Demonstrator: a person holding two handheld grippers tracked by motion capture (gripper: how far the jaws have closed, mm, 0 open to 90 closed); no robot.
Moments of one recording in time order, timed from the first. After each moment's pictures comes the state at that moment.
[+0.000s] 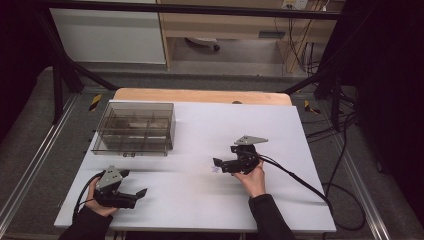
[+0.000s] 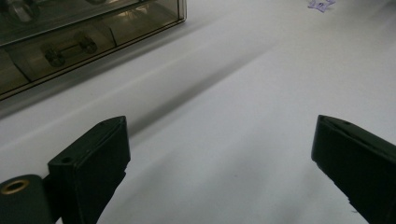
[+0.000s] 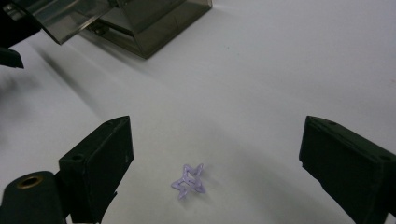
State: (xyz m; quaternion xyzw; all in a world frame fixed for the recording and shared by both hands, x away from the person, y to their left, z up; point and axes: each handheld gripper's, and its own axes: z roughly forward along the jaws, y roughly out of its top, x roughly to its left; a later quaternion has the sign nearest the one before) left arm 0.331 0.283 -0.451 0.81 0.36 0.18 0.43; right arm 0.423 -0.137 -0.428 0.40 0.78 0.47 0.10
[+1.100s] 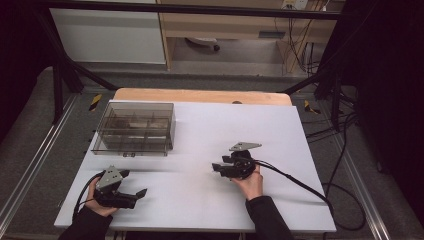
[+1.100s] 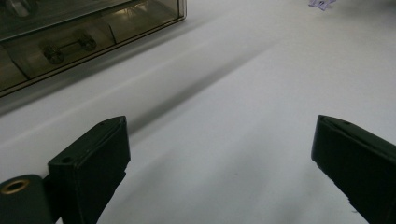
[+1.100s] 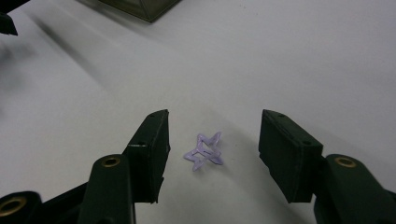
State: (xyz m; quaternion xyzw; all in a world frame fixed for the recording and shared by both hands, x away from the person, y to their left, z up) left arm 0.332 0.283 -0.452 0.81 0.36 0.18 0.43; right arm 0.416 -0.127 -0.445 0.40 0.80 0.44 0.08
